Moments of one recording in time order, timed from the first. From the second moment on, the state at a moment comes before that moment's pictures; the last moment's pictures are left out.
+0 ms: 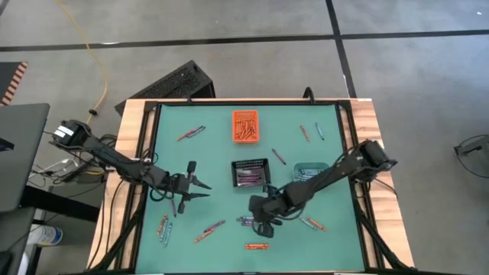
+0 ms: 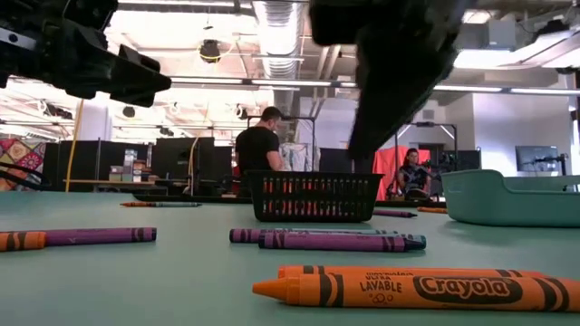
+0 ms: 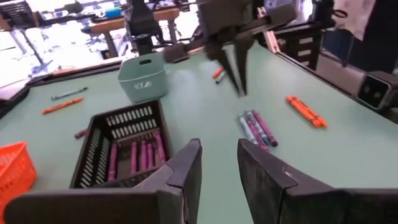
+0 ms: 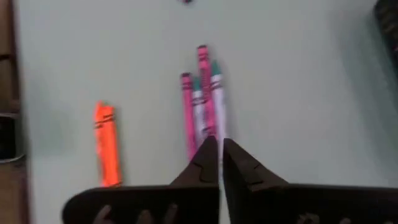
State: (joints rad) left arm -0.39 1.06 0.16 0.80 -0.24 0.12; right arm 0.42 1.89 1.34 -0.50 0.07 0.59
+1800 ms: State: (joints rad) left arm -0.39 1.06 0.16 0.75 -0.25 0.13; right arm 0.44 2.02 1.36 -0.55 0.13 0.52
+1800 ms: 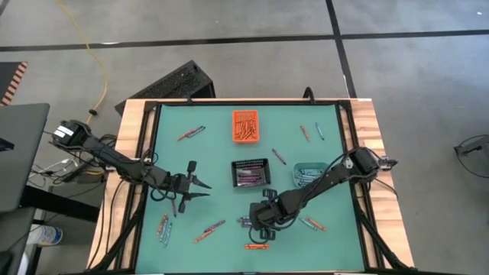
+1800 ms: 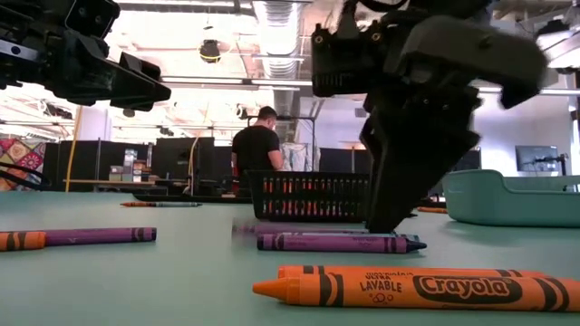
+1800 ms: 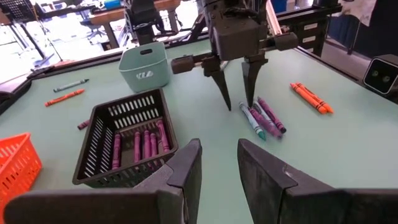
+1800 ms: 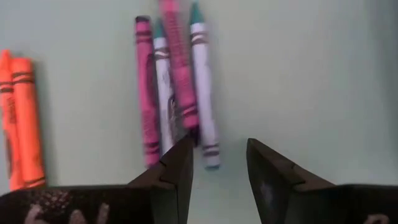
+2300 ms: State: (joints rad) left arm -0.39 1.06 0.16 0.75 -0.25 0.12; right arm 0.44 2.02 1.36 -0.58 0.14 0.45
